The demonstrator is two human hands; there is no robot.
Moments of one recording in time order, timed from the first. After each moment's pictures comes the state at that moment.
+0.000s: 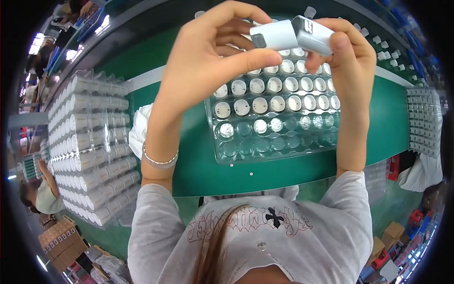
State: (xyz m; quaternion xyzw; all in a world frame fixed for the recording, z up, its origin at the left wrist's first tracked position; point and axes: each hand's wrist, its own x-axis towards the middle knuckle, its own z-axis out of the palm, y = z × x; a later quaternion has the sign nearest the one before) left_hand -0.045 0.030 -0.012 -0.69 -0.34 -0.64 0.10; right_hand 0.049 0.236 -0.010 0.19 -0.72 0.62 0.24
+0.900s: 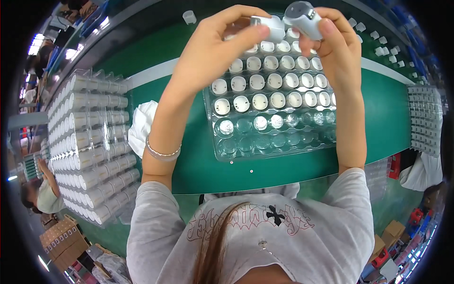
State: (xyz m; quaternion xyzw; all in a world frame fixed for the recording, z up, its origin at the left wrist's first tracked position) left_hand -0.046 0.031 -0.034 -0.47 -0.57 -0.67 -0.08; right_hand 0.031 0.243 -0.031 0.13 -0.65 0.74 0.13
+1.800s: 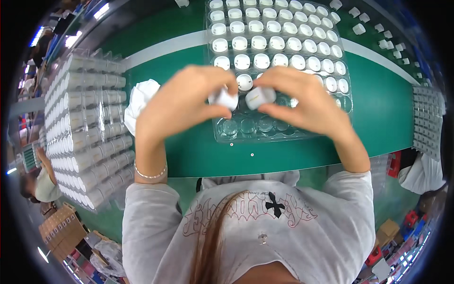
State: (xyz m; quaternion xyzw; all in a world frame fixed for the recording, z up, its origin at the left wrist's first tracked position) left_hand 0.023 -0.043 -0.032 -0.47 -0.81 -0.30 -0.19; right_hand 0.094 0.194 -0.056 0.29 -0.87 0.40 0.04
